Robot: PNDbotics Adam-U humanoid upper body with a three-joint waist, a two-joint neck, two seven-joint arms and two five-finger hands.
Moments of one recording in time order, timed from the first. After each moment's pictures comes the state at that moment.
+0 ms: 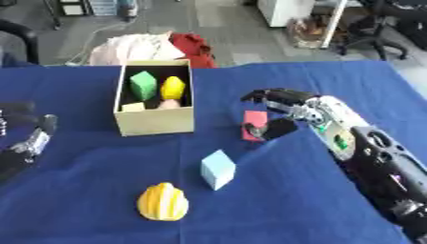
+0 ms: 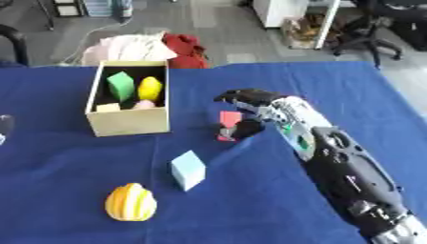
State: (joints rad) left arm -0.23 0.35 0.01 -1.79 -0.15 0.10 0.10; right arm -0.81 -0.38 0.32 -1.07 0.89 -0.25 0.43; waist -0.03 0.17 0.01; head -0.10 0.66
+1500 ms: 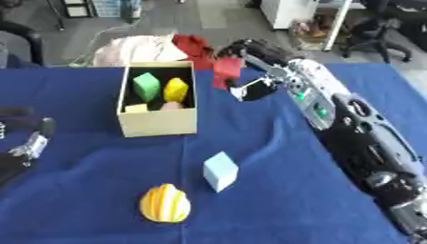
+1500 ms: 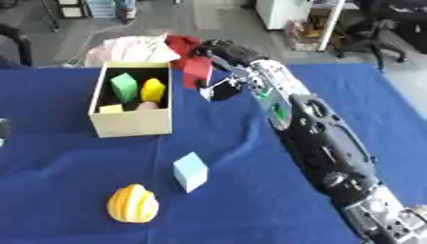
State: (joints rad) left arm -0.24 0.35 0.00 -1.79 -0.15 0.09 0.08; right arm -1.04 -0.22 0.24 -1.04 0.92 -0.18 0.20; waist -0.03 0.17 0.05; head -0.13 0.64
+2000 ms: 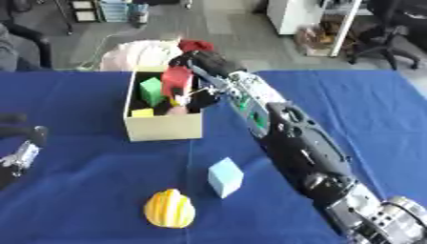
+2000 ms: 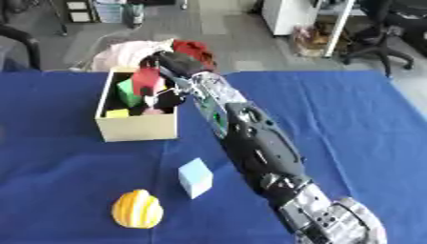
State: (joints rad) left arm -0.26 0.34 -0.01 -1.79 -0.15 0.09 0.06; right arm -1.08 -0.06 0.19 -0.86 1.12 -0.18 0.12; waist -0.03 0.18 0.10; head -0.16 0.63
